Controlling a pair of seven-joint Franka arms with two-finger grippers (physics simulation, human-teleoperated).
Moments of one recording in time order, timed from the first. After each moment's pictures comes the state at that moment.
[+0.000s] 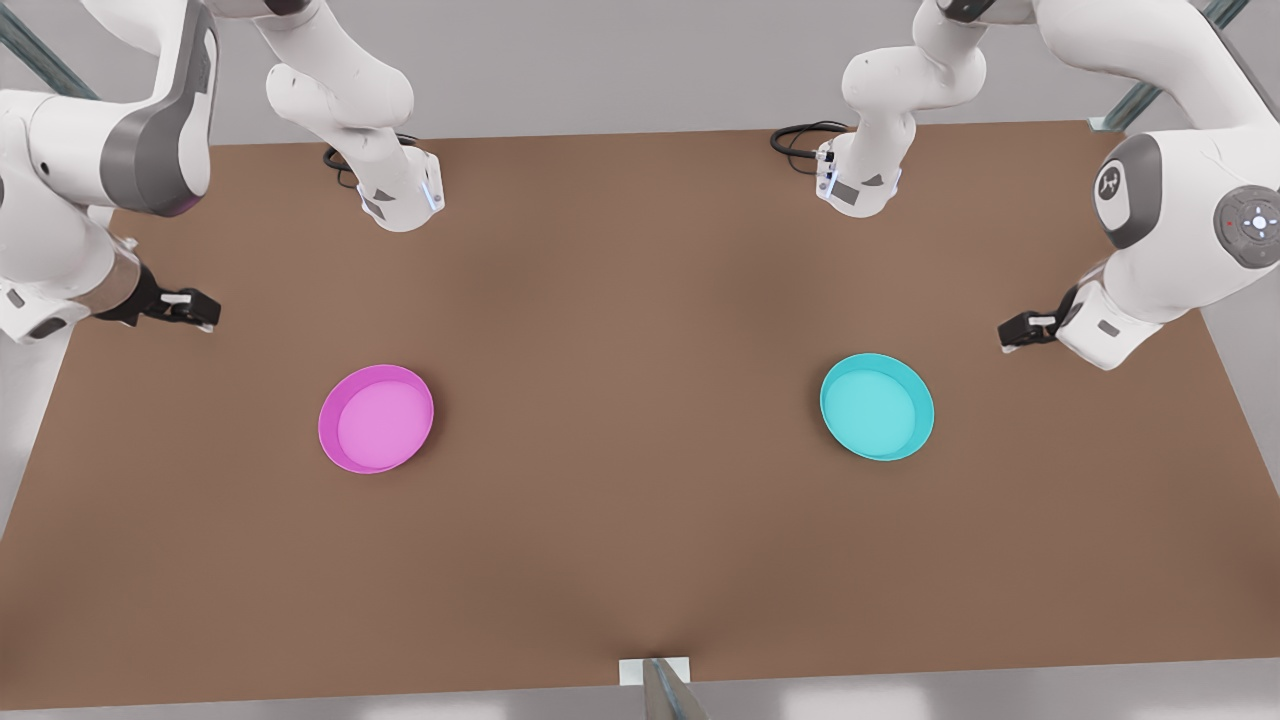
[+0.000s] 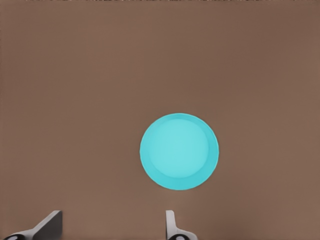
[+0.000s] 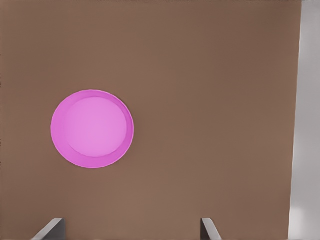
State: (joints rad) left arm 0.06 0.18 -0.07 -1.43 0.05 1.50 -0.04; right arm -0.10 0.07 0.05 -1.46 -0.17 1.40 -0.02
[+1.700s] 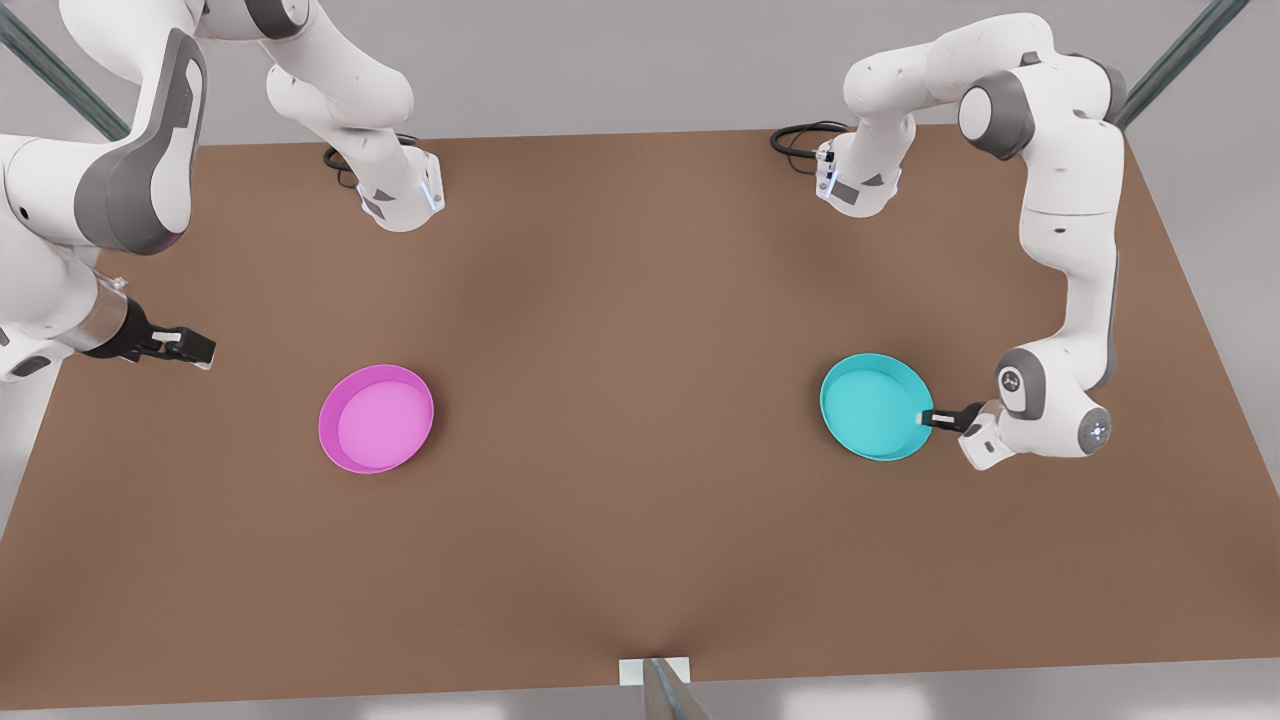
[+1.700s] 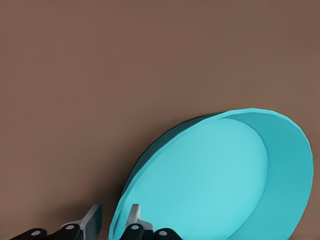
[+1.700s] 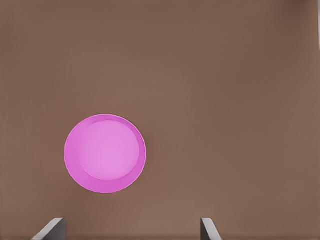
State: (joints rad) left arm 0.22 0.68 -0.08 -1.73 -0.20 2.00 0.41; right arm -0.13 0.15 0.04 -1.40 -0.10 1.47 0.02
